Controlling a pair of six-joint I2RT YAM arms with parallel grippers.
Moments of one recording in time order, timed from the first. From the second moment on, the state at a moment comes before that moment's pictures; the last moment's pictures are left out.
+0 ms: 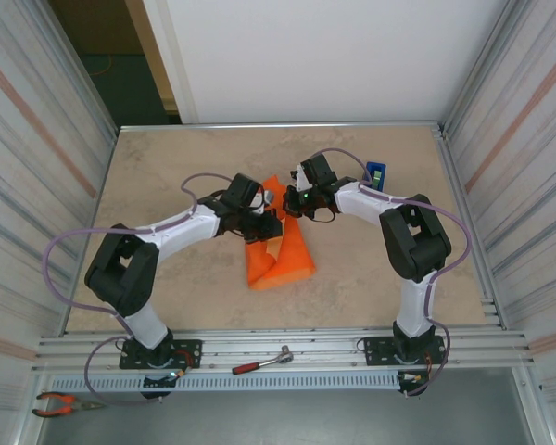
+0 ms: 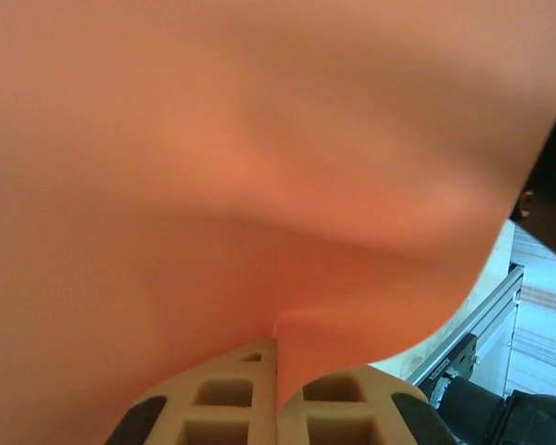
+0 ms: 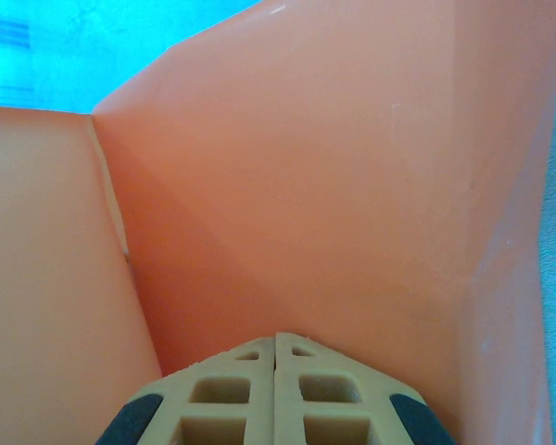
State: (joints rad) left arm -0.62 1.68 1.09 -0.36 0.50 -0.73; right arm 0.53 1.95 1.30 -0.26 -0.52 0.70
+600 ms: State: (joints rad) left arm -0.60 1.69 0.94 -0.10 0.51 -0.87; right arm 0.51 1.94 1.31 -0.28 -0.53 0.70
